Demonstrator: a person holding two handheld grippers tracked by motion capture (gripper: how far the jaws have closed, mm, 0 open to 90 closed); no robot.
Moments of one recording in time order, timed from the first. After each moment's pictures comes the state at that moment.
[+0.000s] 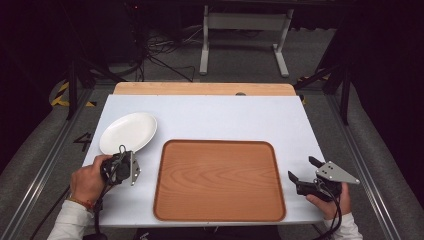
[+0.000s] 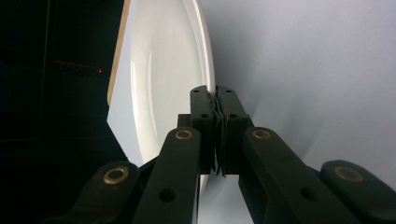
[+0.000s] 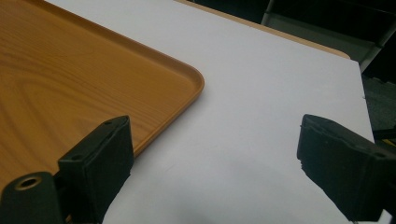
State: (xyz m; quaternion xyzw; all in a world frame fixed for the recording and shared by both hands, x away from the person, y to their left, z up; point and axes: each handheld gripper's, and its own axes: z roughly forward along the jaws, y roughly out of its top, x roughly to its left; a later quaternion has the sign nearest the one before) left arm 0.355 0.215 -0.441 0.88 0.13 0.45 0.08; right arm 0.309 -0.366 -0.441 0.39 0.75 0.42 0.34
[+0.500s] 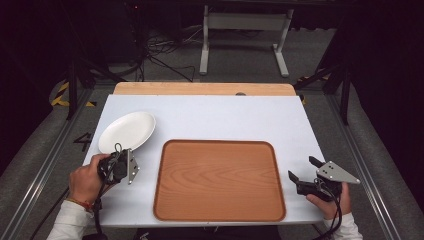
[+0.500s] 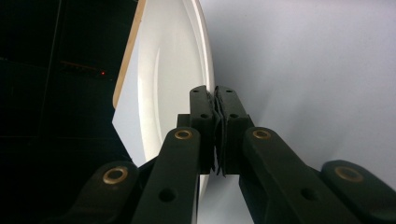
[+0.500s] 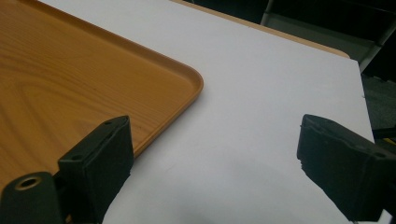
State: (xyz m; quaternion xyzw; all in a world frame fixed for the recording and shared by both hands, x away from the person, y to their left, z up) left arm 0.351 0.216 -0.428 0.87 0.14 0.46 0.11; right arm 0.309 -0.367 -0.441 0.39 0.75 0.42 0.34
